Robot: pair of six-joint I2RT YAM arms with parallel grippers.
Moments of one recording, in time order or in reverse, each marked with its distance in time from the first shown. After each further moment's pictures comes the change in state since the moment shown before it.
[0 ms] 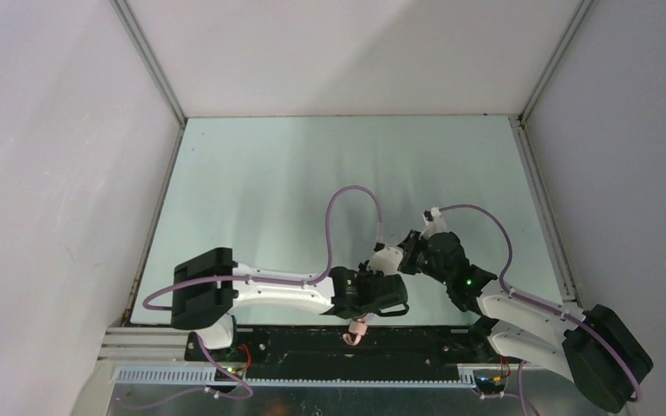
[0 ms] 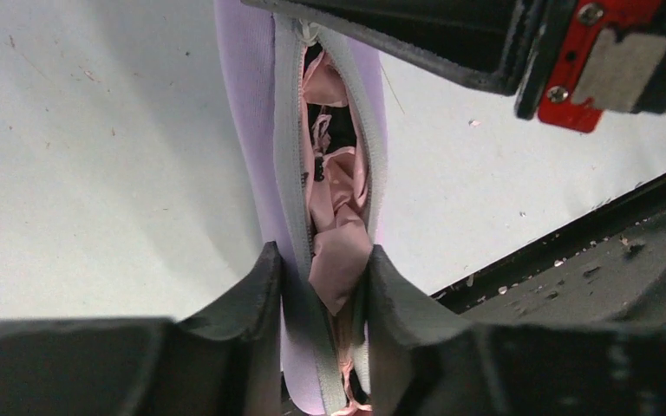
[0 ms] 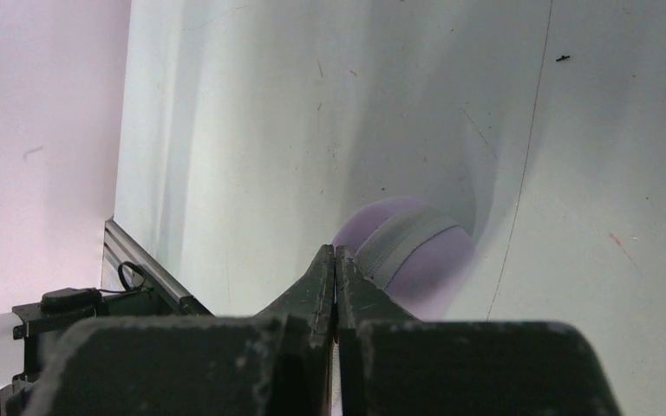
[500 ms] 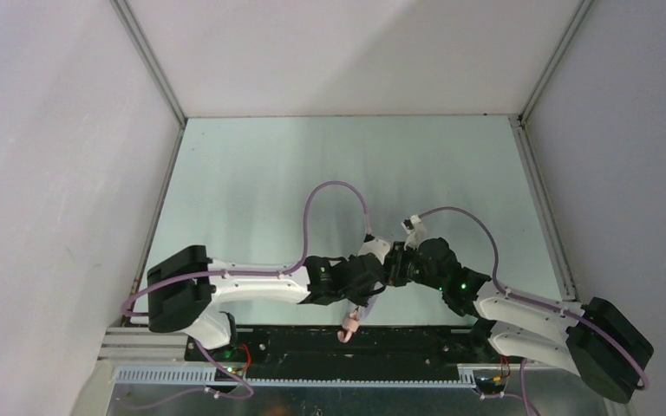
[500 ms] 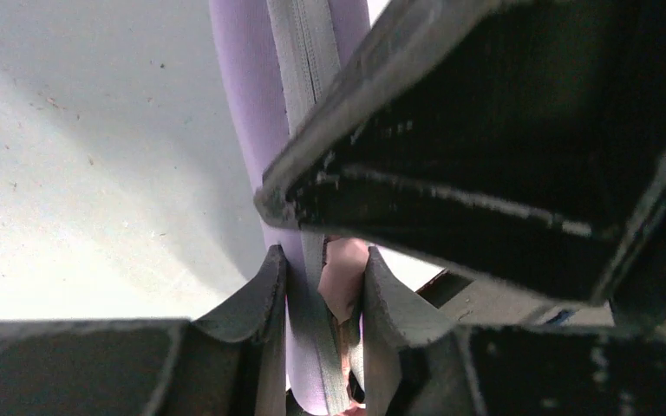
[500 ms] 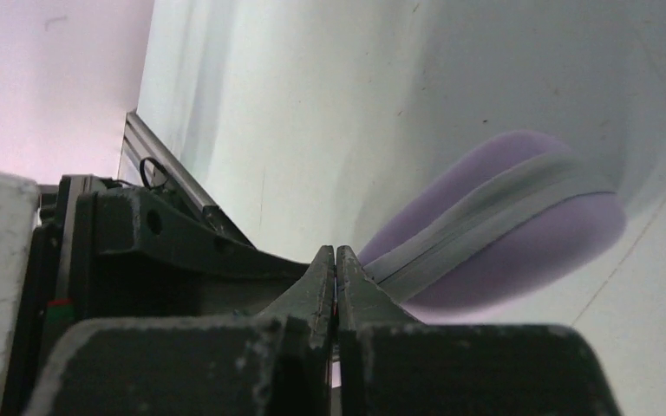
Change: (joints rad) left arm 0.126 -0.138 -0.177 0.196 0.237 0.163; right arm 0.110 0.012 0.014 0.008 -0.122 -0.037
